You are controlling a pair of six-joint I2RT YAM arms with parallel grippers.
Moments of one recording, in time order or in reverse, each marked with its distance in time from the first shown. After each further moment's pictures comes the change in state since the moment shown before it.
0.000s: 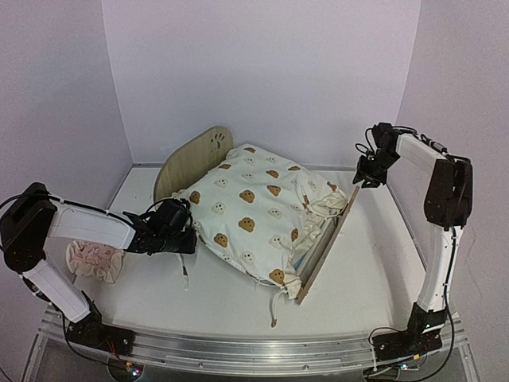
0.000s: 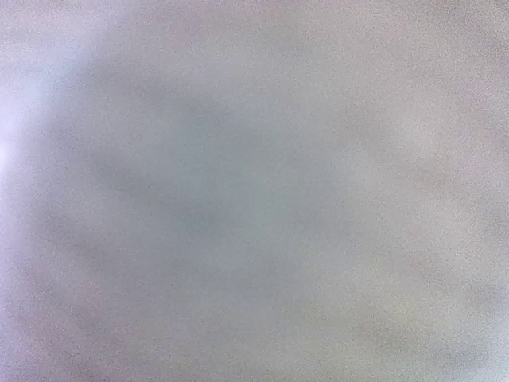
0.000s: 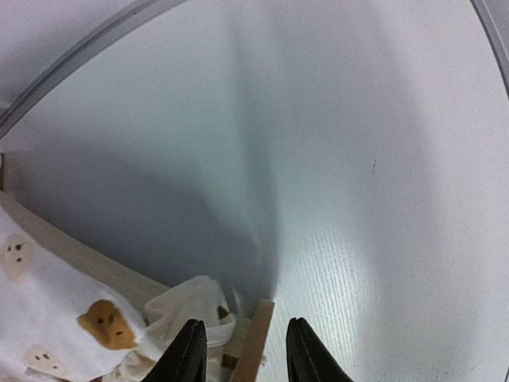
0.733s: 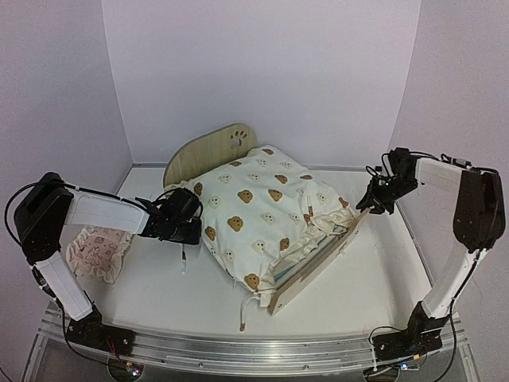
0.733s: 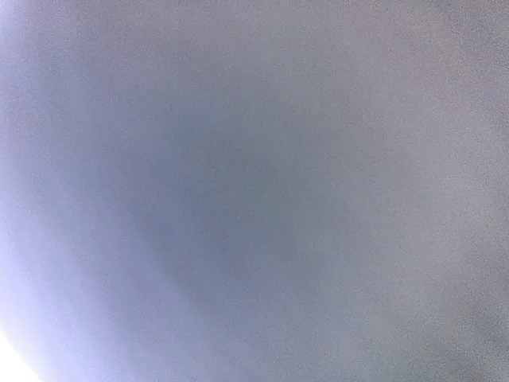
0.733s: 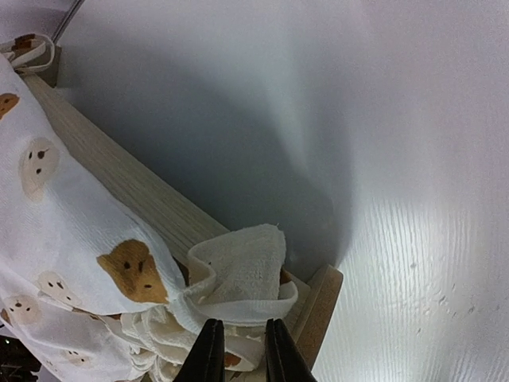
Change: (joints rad) left arm 0.024 0.121 0.173 -0.127 -0.036 0.059; right arm -0.057 -0.320 -0.569 0.166 -0.313 0.042
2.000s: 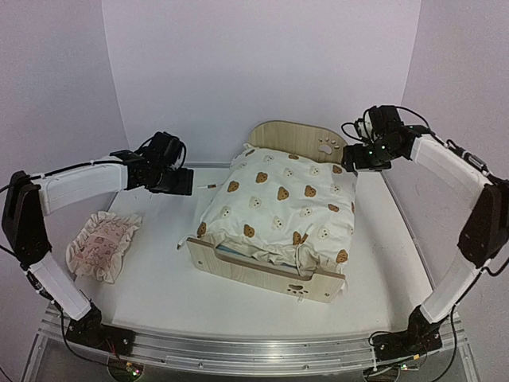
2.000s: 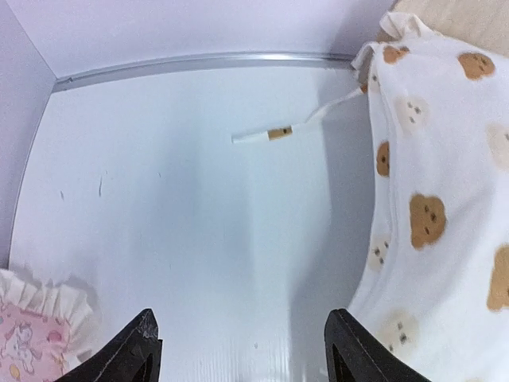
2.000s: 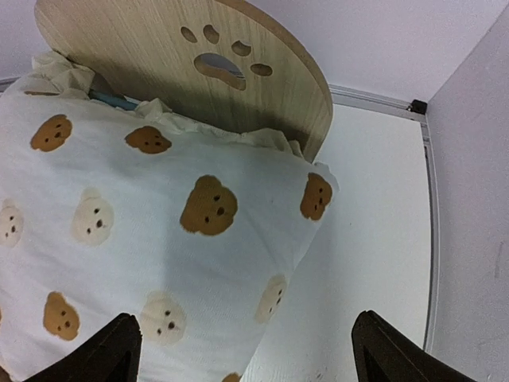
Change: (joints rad) left arm 0.161 -0.055 0.388 -0.275 -0.001 0.142; right arm 0.284 -0.175 0.198 0.060 0.583 -0.338
